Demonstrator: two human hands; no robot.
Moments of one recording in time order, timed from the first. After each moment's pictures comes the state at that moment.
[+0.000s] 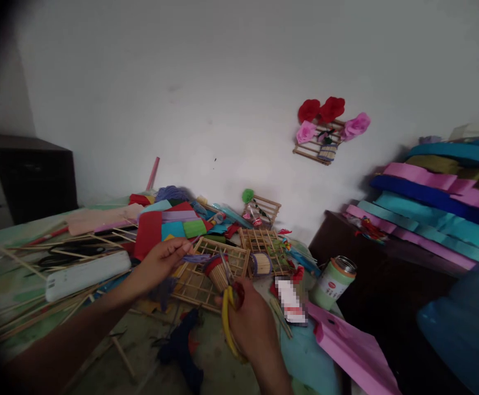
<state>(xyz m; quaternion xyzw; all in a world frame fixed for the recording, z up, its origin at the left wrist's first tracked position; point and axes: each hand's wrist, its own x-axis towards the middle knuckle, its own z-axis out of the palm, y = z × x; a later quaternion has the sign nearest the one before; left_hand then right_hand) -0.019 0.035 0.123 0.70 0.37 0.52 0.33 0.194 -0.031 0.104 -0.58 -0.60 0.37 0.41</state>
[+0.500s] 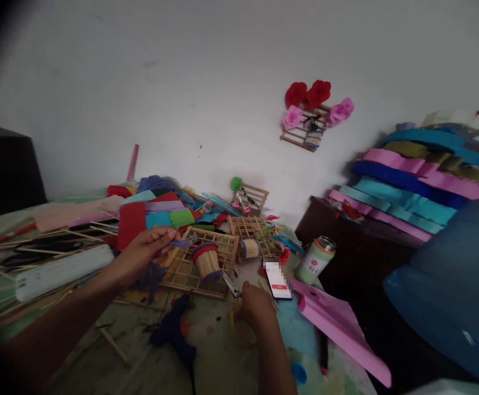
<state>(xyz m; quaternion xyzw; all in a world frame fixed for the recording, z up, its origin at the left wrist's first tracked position) -0.019 0.042 0.116 0.61 0.35 0.50 0.50 0.251 -0.006 0.063 -0.74 -0.67 0.11 -0.04</state>
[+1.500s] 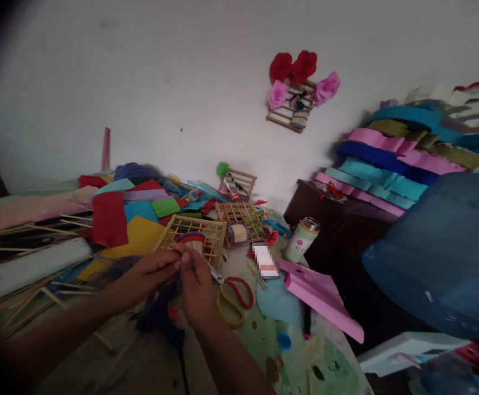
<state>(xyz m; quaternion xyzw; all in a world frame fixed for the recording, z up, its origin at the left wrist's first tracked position) 0.022 0.002 0.093 0.79 0.27 0.36 0.41 0.148 -0.030 0.077 -0.37 -0.57 0.39 0.61</state>
